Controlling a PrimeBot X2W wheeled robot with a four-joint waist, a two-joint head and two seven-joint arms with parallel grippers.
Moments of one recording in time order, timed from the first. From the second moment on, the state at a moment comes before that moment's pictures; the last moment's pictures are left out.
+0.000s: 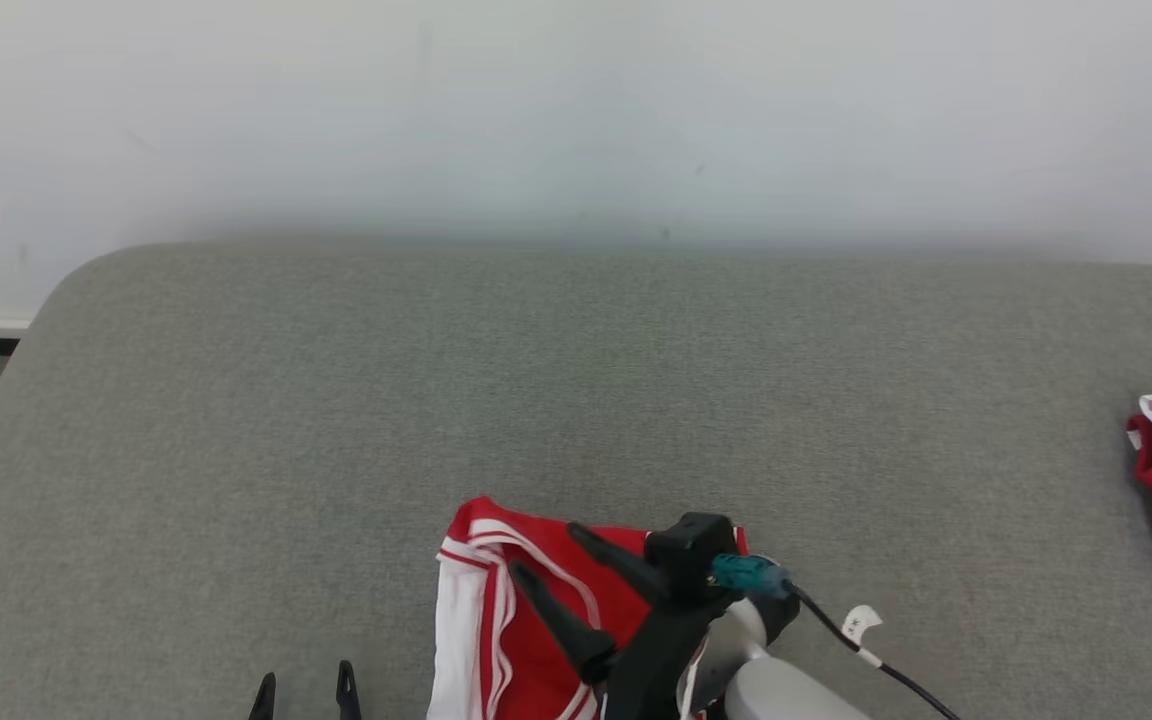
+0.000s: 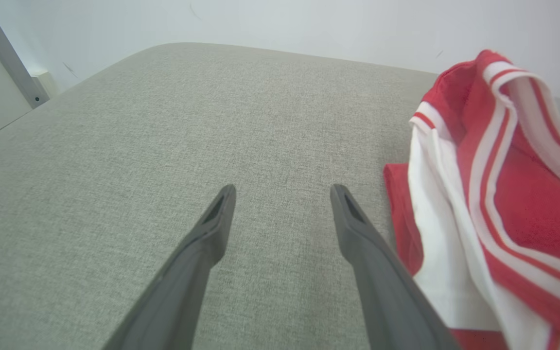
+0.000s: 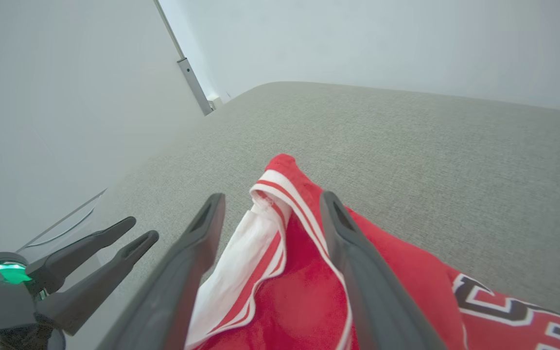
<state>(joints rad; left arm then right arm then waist) 0.01 0.05 -0.12 0.41 -0.23 0.09 -0.26 -0.44 -0.07 0.72 0.53 0.52 0.13 -0.02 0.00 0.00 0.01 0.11</state>
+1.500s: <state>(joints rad) 0.04 0.05 -0.05 0.36 -0.19 0.08 -0.26 -0.14 -0.07 0.09 0.57 0.18 0.13 -0.26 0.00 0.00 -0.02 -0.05</state>
